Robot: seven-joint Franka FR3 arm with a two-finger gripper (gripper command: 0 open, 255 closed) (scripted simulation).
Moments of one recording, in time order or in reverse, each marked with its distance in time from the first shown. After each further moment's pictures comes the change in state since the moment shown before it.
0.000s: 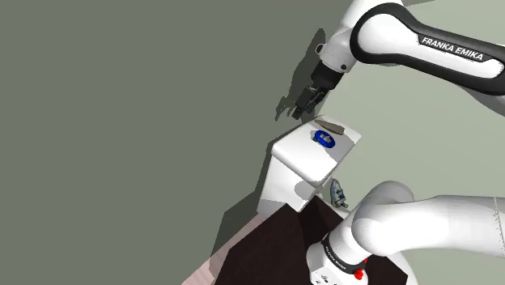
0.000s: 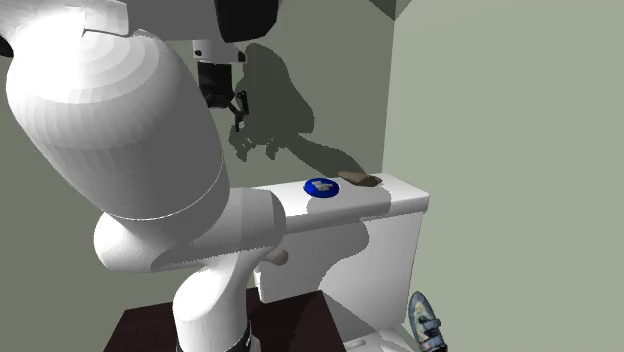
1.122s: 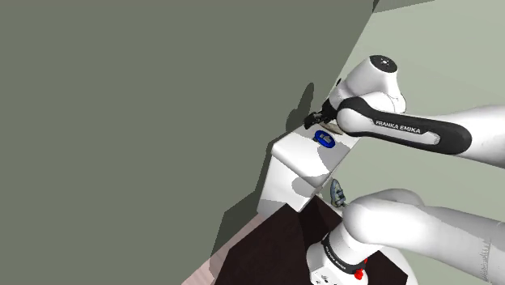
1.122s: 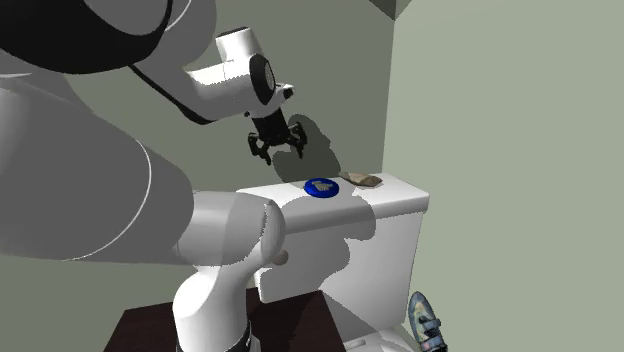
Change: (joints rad) arm -0.357 -0.138 0.003 -0.450 -0.349 0.663 0.212
